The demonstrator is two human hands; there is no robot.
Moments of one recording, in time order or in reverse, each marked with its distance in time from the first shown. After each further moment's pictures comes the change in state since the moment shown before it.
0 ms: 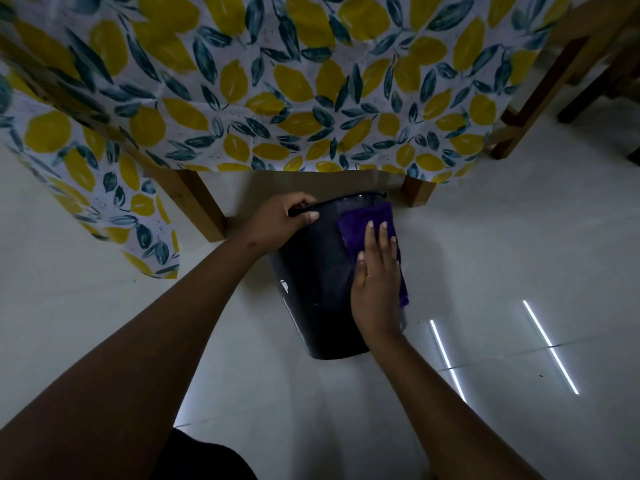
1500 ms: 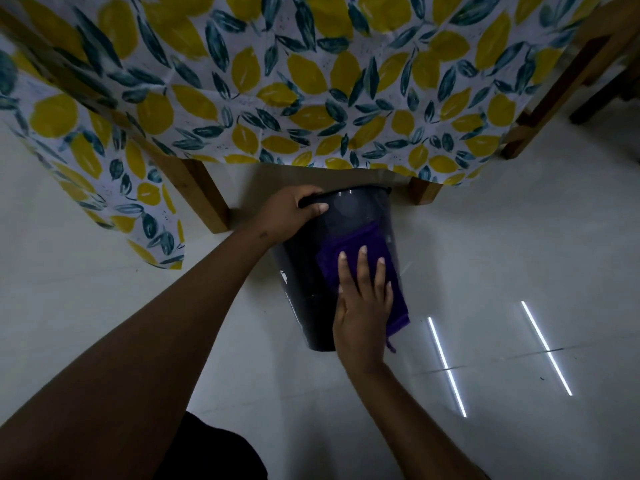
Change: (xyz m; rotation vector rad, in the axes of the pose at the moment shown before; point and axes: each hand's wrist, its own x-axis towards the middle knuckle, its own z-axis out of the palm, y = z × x) left_hand 0.012 -0.012 0.001 0.014 0.008 -0.045; right_hand -0.050 -0.005 0.022 -0.245 -0.050 -0.122
